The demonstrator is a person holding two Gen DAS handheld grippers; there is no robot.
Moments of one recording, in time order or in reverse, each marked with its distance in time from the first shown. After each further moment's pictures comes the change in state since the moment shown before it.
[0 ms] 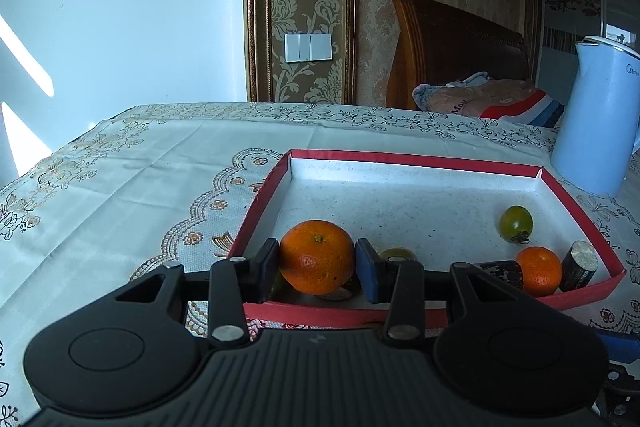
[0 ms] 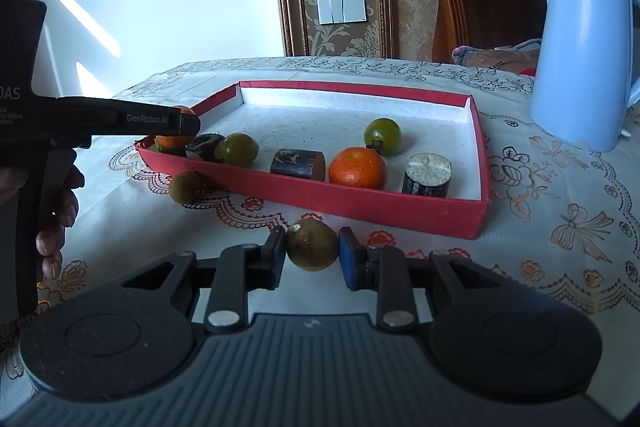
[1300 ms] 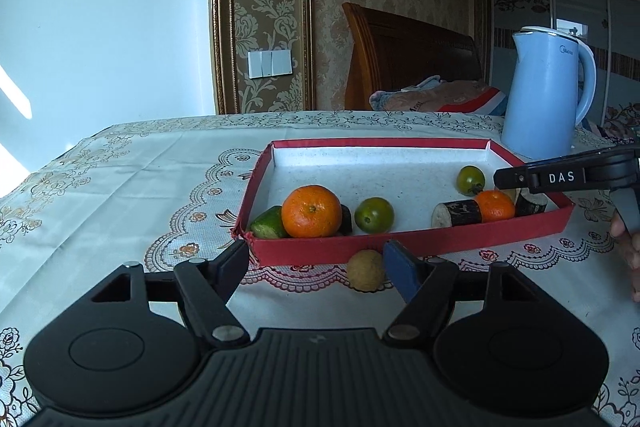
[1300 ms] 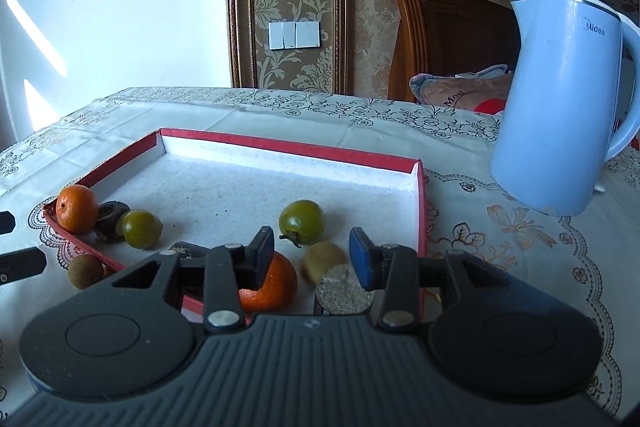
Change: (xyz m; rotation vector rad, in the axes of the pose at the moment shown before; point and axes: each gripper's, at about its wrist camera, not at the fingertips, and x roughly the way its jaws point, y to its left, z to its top) left arm -0.050 0.023 -0.042 0.097 -0.065 -0.140; right arm 0.042 -0.039 0.056 -0.009 -0.059 -0.136
